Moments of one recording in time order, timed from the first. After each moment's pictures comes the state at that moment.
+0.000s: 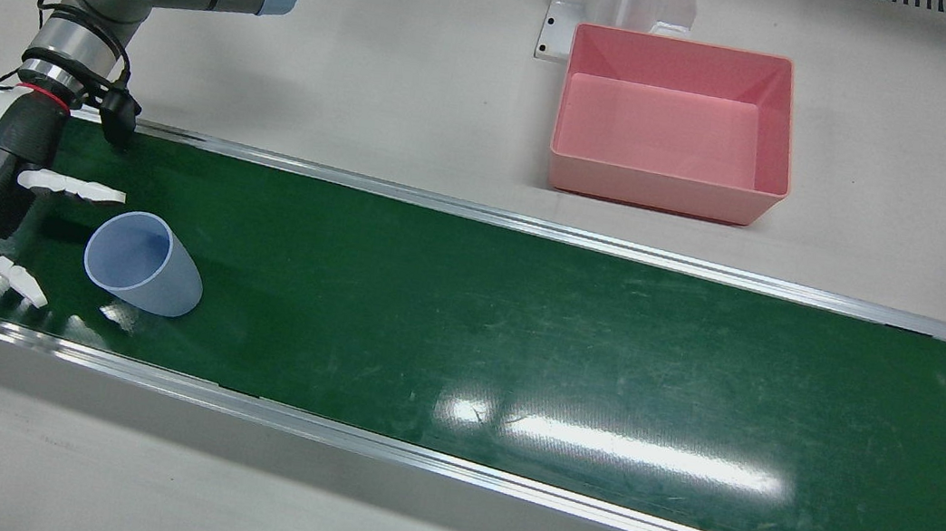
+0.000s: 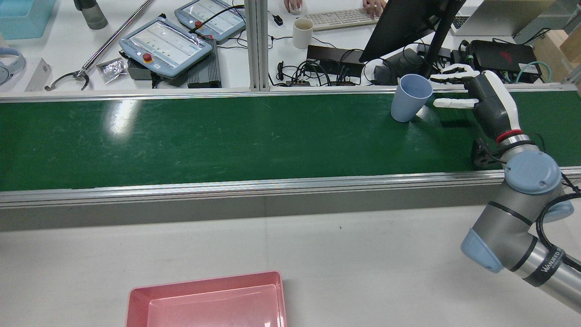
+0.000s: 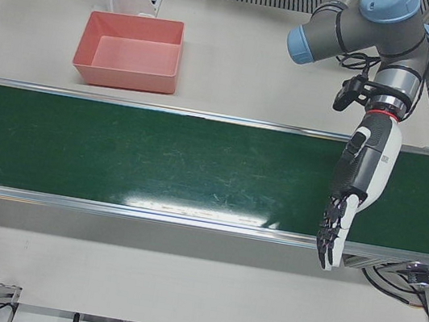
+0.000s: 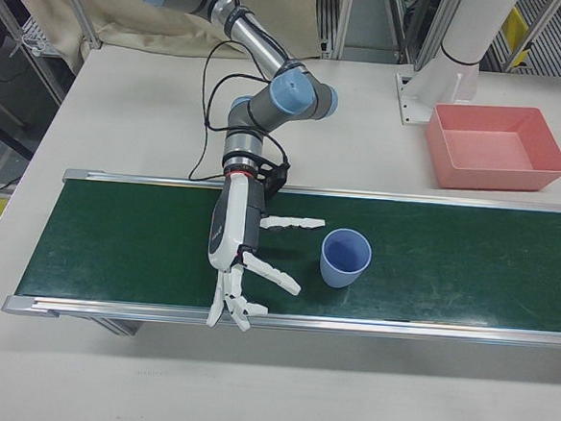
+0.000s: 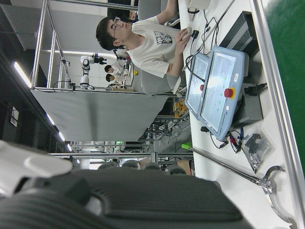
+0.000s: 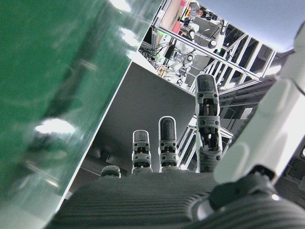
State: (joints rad) left arm -1.42 -1.76 -1.73 0.27 1.79 0.00; right arm 0.89 -1.35 1.74 -3.48 -0.89 -0.46
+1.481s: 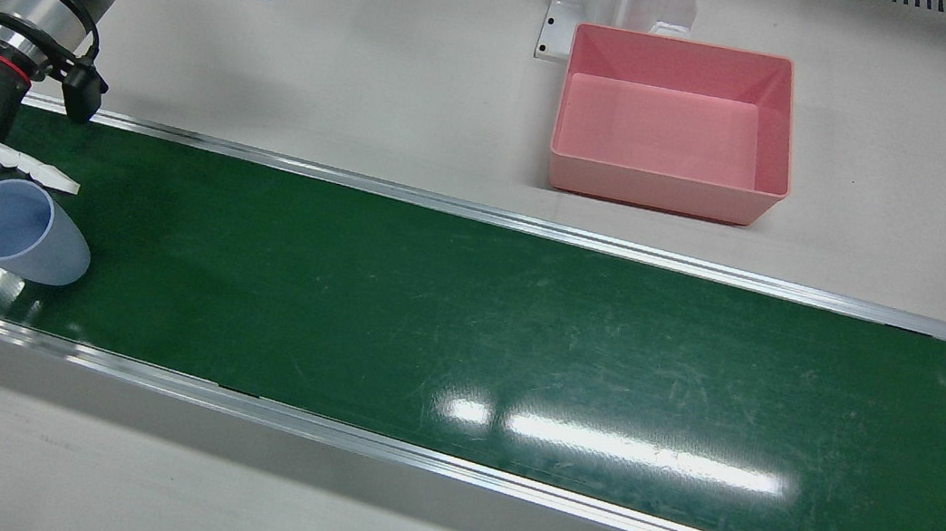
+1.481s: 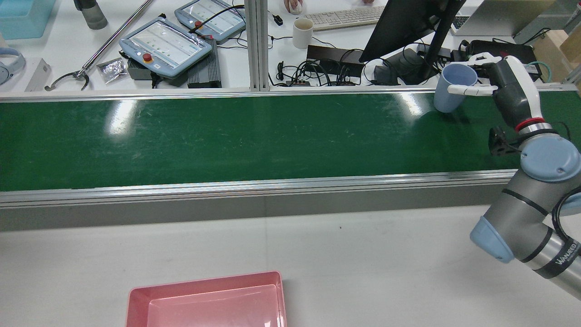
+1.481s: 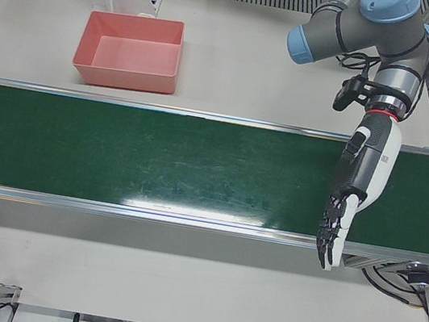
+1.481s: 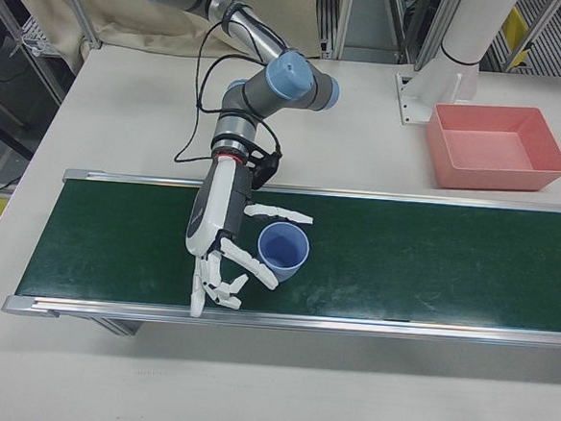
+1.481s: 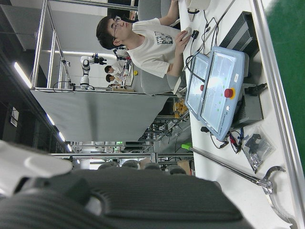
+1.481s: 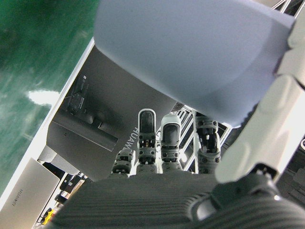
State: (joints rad) left arm -1.42 -1.76 -1.73 0.27 1.79 0.00; right arm 0.95 -1.35 1.80 -3.58 -0.88 -0.50
